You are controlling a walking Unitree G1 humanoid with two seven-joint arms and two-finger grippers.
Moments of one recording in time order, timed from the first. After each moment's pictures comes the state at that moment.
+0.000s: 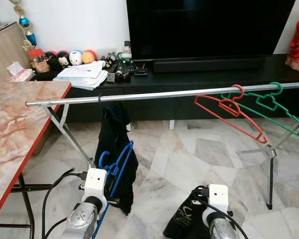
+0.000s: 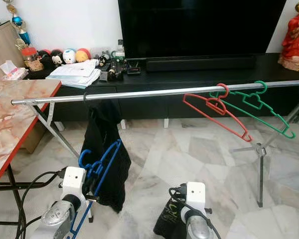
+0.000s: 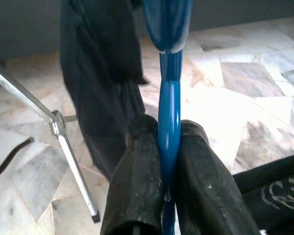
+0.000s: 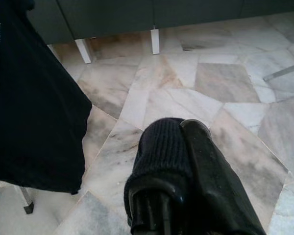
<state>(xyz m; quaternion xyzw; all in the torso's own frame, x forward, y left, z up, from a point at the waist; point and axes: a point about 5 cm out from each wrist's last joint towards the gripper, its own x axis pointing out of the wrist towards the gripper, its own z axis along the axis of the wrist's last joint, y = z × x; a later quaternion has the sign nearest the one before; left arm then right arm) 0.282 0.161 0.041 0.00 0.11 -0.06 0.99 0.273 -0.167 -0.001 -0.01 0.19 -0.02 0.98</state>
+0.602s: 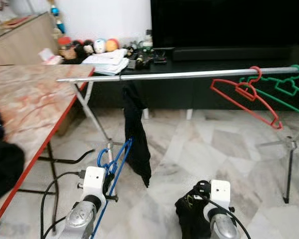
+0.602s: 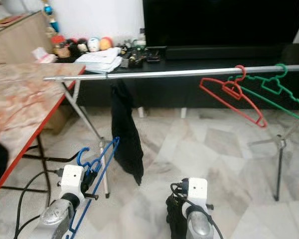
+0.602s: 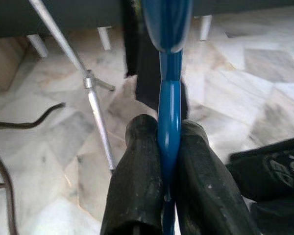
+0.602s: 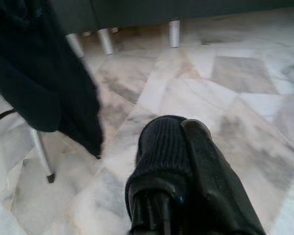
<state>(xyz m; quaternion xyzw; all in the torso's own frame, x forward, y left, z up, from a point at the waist) 0.277 0.160 0.038 0.00 0.12 -0.06 0.99 0.275 -0.172 0.001 -0.01 0.18 -0.04 0.98</state>
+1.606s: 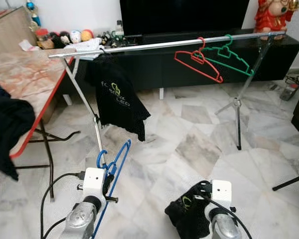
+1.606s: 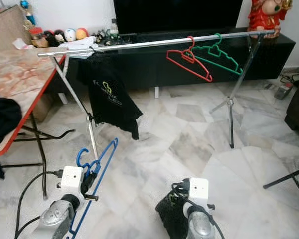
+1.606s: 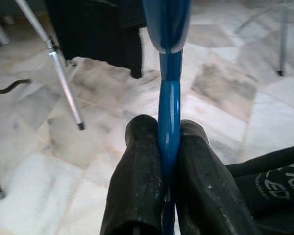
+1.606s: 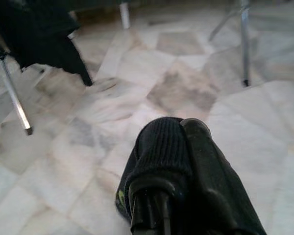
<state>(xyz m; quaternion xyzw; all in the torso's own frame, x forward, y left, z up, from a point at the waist) 0.279 0.160 0.041 0.00 0.12 -0.05 0.99 0.280 -0.177 0.005 -0.02 0.17 -0.04 0.98</state>
